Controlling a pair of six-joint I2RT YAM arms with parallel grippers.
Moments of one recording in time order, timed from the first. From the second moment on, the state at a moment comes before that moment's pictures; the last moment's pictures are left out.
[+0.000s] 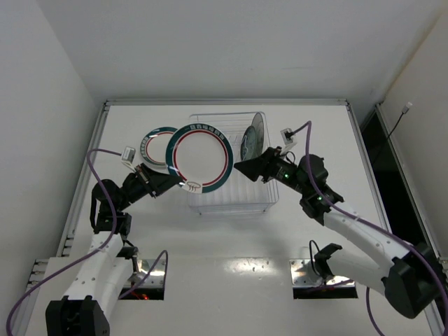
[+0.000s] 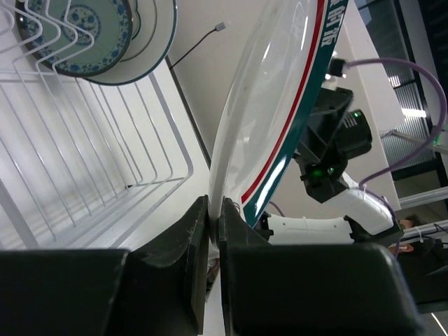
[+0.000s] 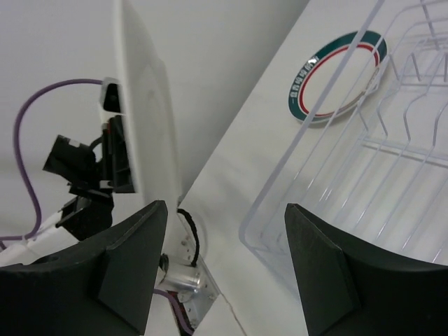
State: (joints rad) left arm 0.03 0.68 0.29 0.54 0.92 -1.23; right arm 0.54 1.05 0.57 0.46 -0.38 0.80
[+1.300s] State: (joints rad) left arm -0.22 0.81 0.46 0.21 0.71 -0.95; right arm 0.61 1.07 0.62 0.36 -0.24 0.79
